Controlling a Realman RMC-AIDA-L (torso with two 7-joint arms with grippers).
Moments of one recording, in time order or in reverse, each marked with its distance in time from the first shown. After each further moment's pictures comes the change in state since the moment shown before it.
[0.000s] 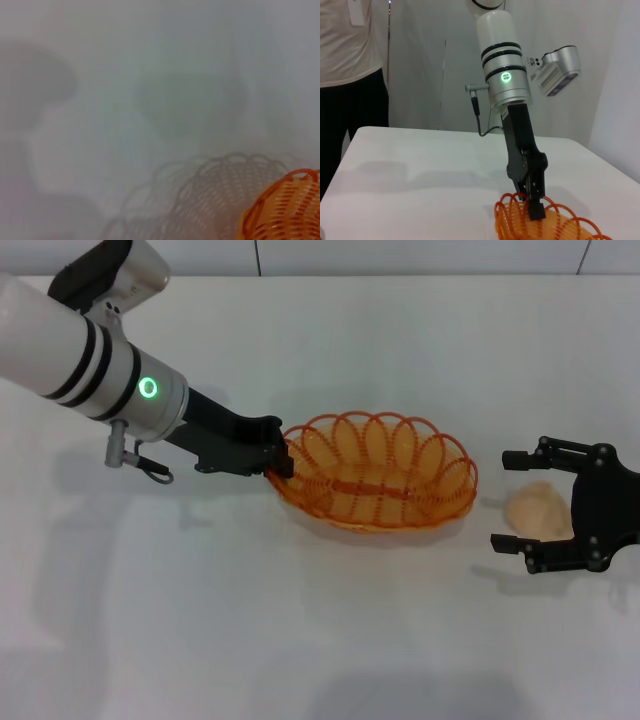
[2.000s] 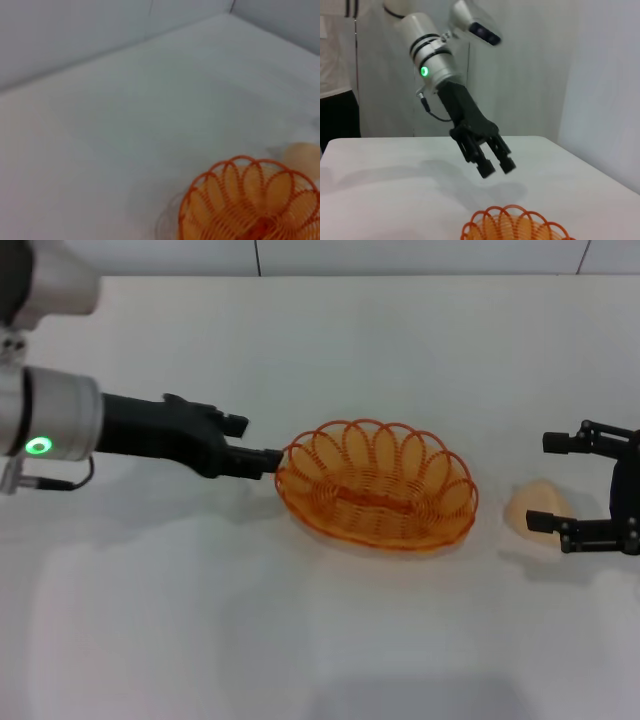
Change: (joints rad) left arm 0.337 0.004 0.012 0.356 -0.278 0.048 0.937; right arm -0.021 -0.015 0.090 -0.019 -0.010 -0.029 0.073
